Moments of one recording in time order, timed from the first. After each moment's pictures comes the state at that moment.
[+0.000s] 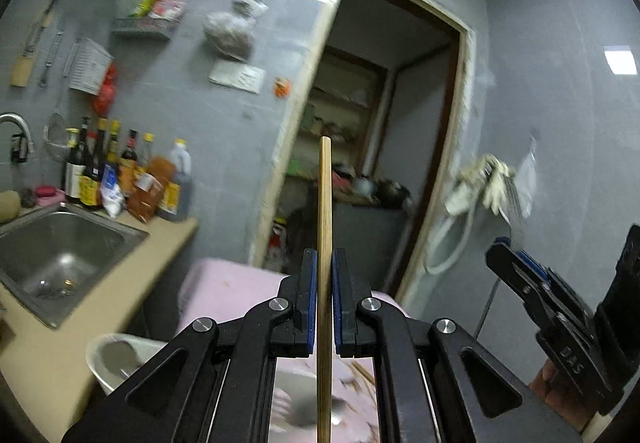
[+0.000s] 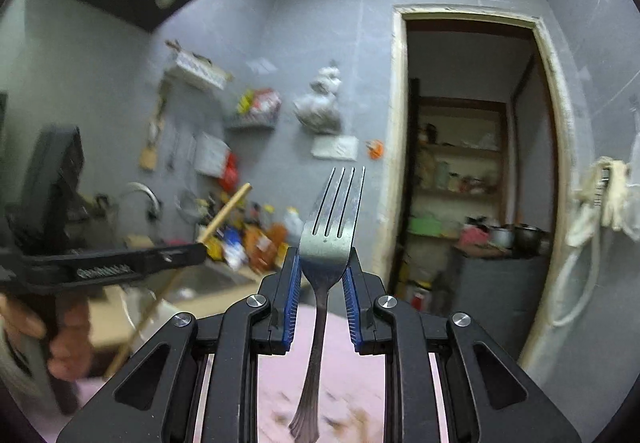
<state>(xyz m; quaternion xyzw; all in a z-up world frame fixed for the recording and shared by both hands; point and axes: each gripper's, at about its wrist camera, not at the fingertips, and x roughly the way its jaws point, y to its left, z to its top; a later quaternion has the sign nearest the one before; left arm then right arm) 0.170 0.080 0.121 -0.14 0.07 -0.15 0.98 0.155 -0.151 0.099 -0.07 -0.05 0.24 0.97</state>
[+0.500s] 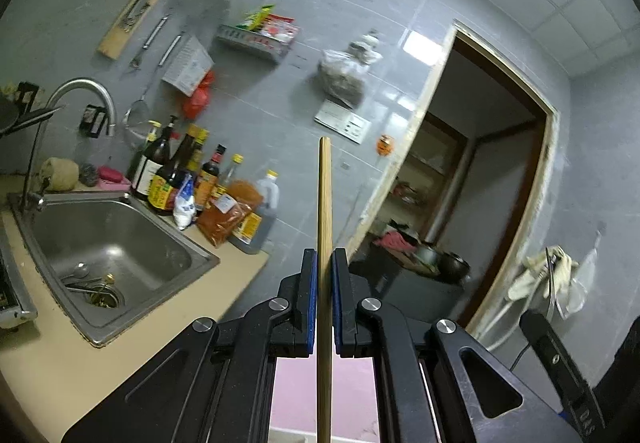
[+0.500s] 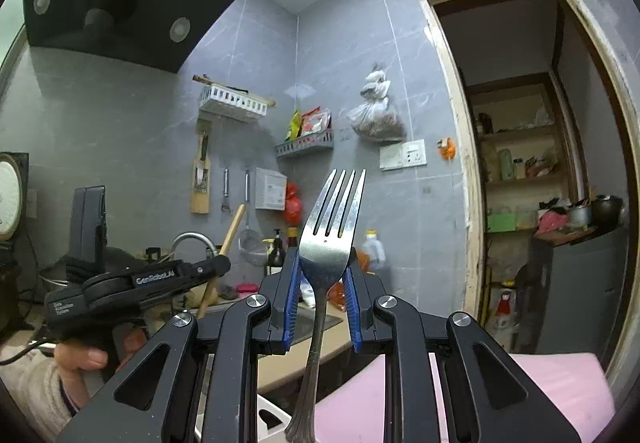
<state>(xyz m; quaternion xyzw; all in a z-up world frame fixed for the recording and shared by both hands) 0.197 0.192 0.106 -0.25 0.01 -0.03 0.97 0.210 -0.075 0.093 0.01 -0.05 0.34 0.94</state>
